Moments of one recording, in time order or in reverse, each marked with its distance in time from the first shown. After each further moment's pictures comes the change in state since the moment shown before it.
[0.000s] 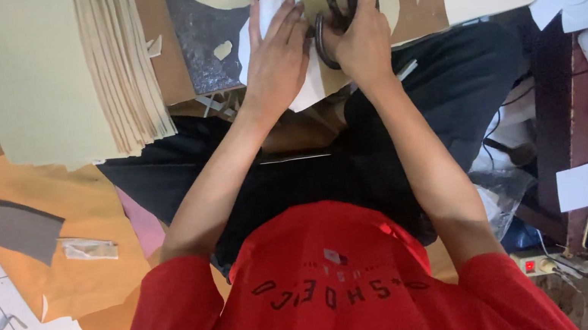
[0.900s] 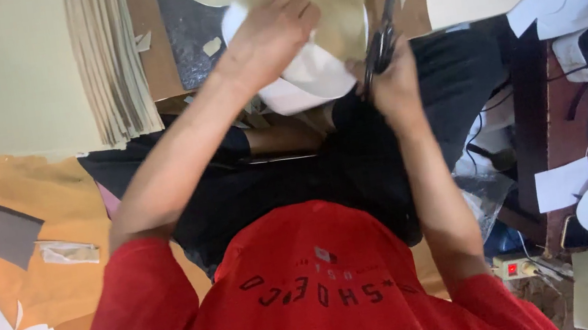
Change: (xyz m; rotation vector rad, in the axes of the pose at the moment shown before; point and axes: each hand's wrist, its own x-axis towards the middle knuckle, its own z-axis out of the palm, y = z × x) left_hand 0.045 -0.003 -0.040 0.109 -0.018 0.349; right_hand -0.054 0.006 -0.064 0.676 -0.121 0.497
